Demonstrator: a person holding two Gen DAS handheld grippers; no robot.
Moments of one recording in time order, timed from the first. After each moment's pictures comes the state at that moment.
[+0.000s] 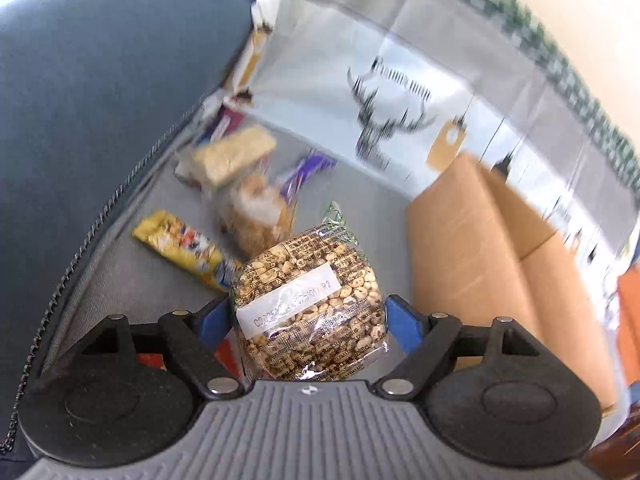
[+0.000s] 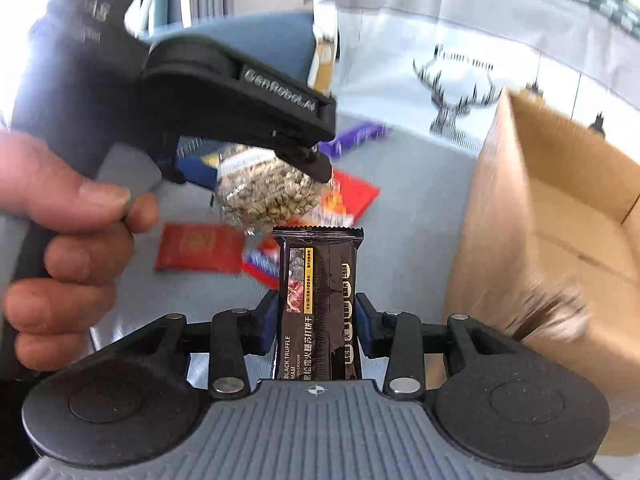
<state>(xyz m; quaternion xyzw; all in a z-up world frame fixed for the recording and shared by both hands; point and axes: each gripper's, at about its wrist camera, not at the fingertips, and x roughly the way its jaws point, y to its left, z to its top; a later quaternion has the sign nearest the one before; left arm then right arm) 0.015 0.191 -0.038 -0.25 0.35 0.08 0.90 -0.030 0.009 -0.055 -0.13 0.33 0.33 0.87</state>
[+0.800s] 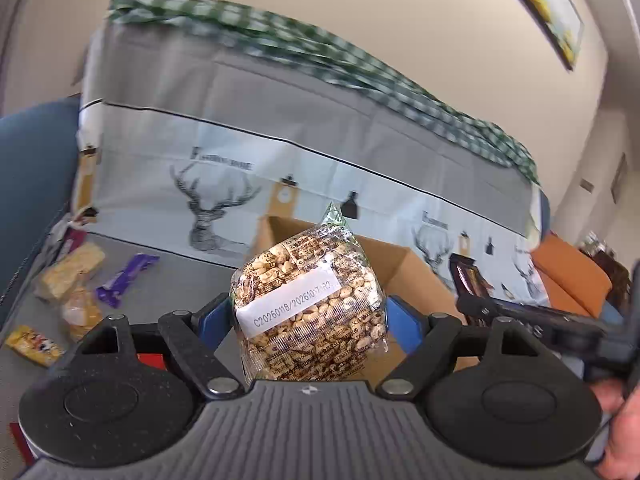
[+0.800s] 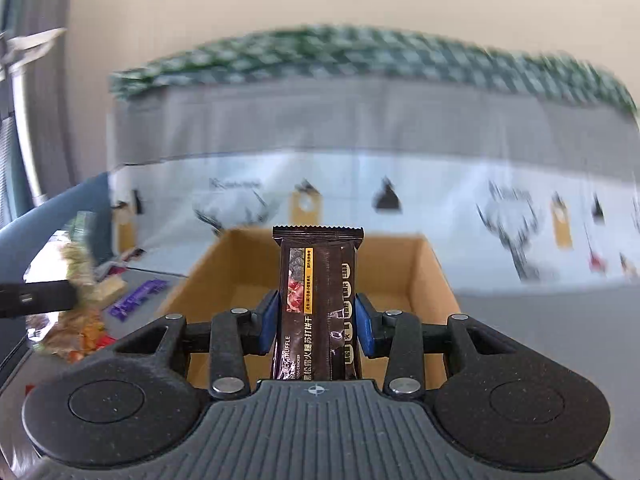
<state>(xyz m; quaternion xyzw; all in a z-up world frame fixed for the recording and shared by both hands) 0.014 0.054 0.036 -0.15 0.22 -0.07 0.96 0.083 -0.189 0.033 0.00 0.24 0.16 0.96</state>
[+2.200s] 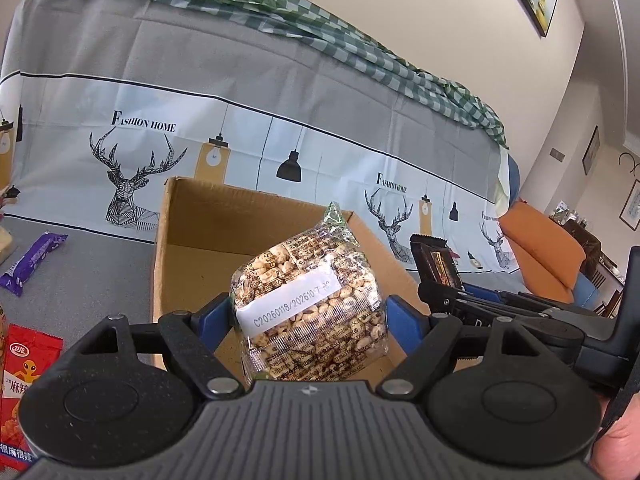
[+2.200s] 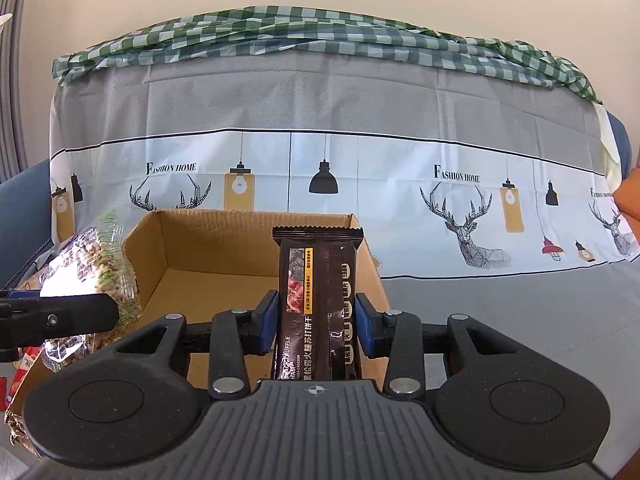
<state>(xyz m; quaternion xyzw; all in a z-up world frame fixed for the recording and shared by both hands) 0.072 -0.011 0.011 -0.15 0.25 -0.13 0.95 0.093 -0.211 0.015 -0.03 0.24 0.09 0.97</state>
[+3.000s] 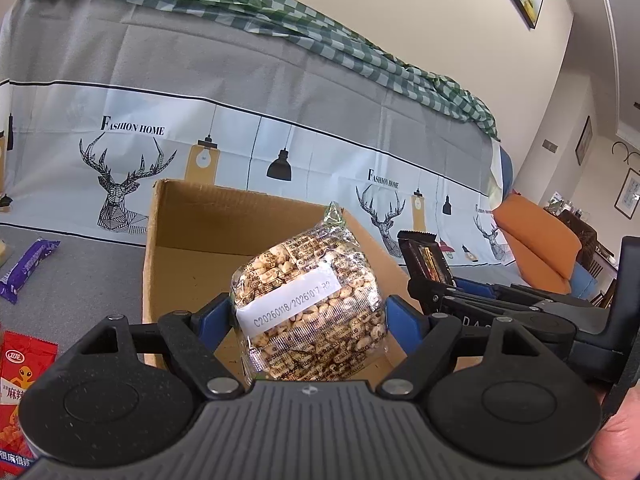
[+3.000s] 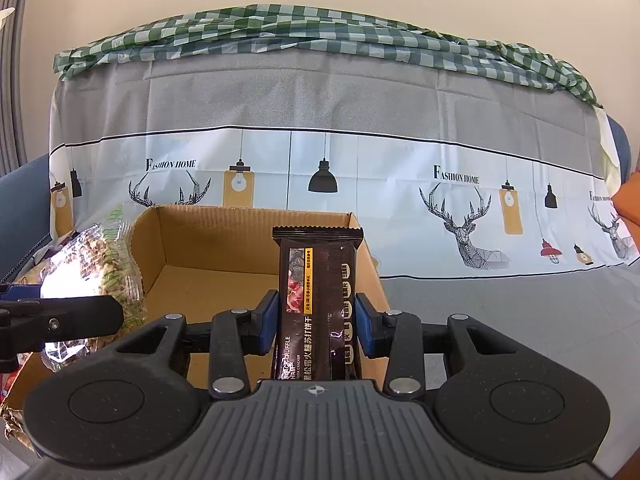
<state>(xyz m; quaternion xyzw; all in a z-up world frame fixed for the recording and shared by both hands) 0.070 -0.017 0.011 -0.13 0.25 -0.14 0.95 0.093 -0.213 0.012 -0.04 0.24 0.09 0.97</state>
